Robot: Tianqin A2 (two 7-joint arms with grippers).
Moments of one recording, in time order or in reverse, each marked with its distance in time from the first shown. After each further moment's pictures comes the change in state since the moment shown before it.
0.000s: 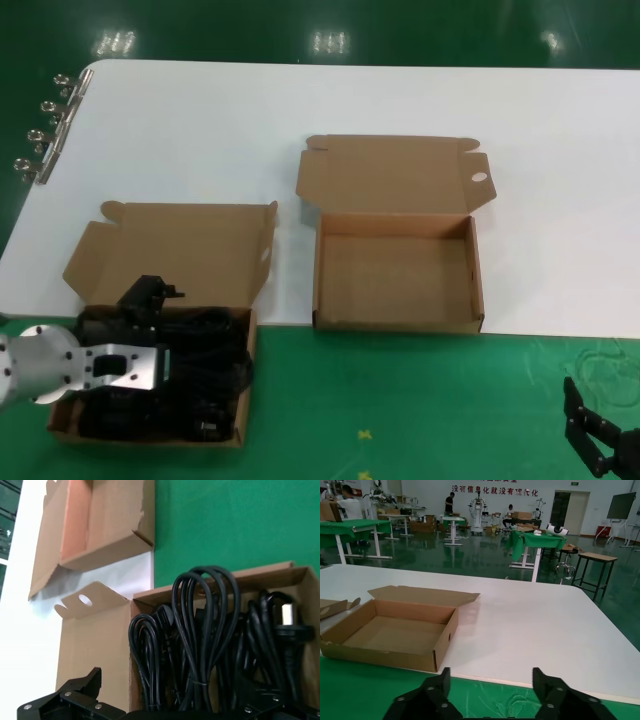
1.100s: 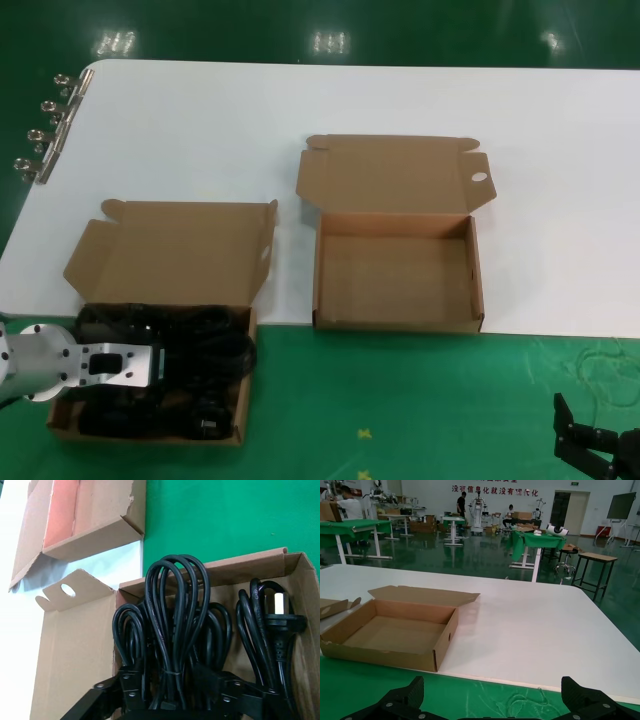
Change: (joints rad) left arm -0.093 0.039 0.041 0.193 -0.071 0.014 0.099; right arm 0.000 0.000 0.000 0.000 0.000 0.000 0.000
